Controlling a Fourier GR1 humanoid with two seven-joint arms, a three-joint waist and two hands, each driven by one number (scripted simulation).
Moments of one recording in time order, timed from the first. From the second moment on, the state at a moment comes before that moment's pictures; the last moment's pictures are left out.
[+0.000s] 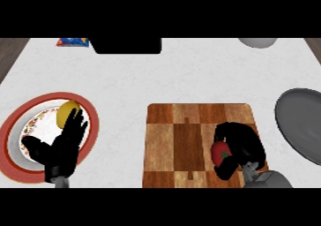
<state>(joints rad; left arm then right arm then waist) 0.06 0.09 -0.02 -1.47 0.22 0.20 0.09 -0.12 -0.22 0.38 -1.60 0.88 0.26 0.59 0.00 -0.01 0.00</state>
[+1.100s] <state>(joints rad) 0.09 0.08 -0.02 -1.50 0.20 0.21 0.10 0.34 -0.43 0.59 -2.38 1.28 -0.04 0.57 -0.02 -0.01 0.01</state>
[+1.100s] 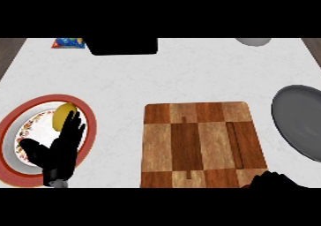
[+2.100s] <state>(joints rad) 0.06 0.08 -0.02 -1.48 0.20 0.18 0.09 0.04 -0.43 -0.03 -2.00 0.84 -0.09 0.36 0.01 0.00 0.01</state>
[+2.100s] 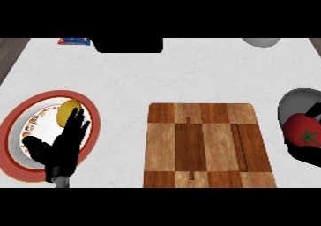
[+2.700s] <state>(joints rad) 0.05 0.07 -0.03 -1.49 0.19 0.18 0.11 -0.30 -0.52 -0.25 -1.23 0.69 -0.23 -0.04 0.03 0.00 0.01</state>
